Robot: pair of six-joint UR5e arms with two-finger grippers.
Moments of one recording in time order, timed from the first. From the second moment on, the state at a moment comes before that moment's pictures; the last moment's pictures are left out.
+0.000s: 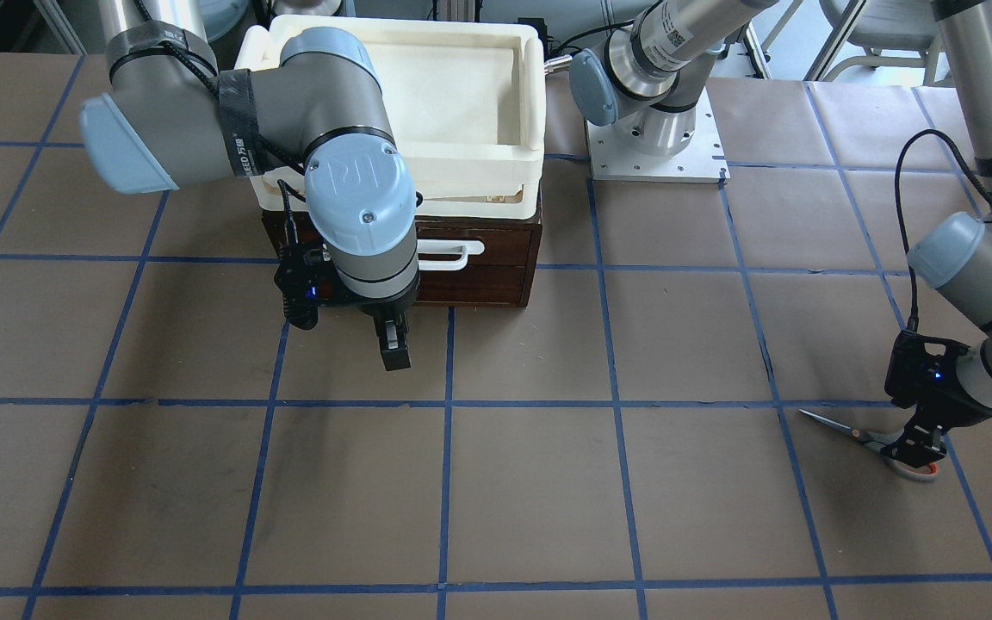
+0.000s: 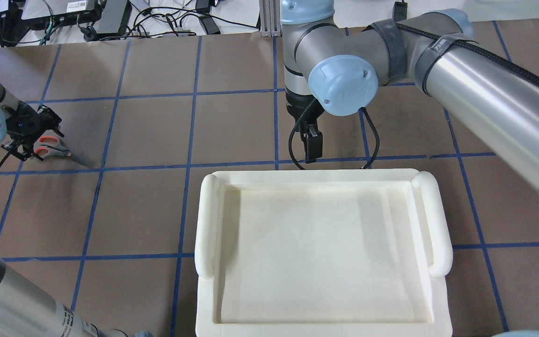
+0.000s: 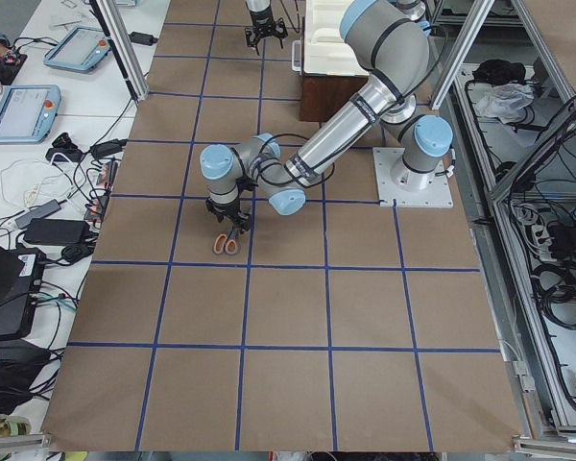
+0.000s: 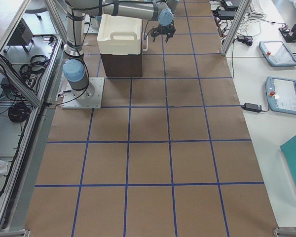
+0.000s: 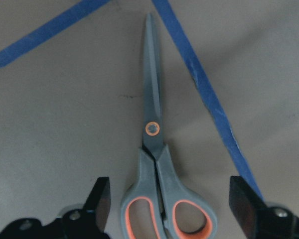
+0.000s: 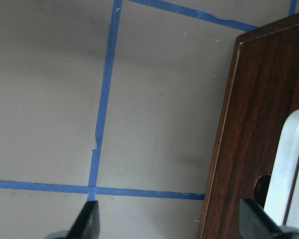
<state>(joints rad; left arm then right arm) -1.01 -2.10 -1.65 -0.96 1.60 2.62 1.87 -1.20 1.50 -1.67 -1.53 1.72</state>
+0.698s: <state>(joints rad) -1.01 -2.14 -1.65 -0.93 1.60 2.48 1.87 -1.18 1.50 -1.59 -1.49 1.84</state>
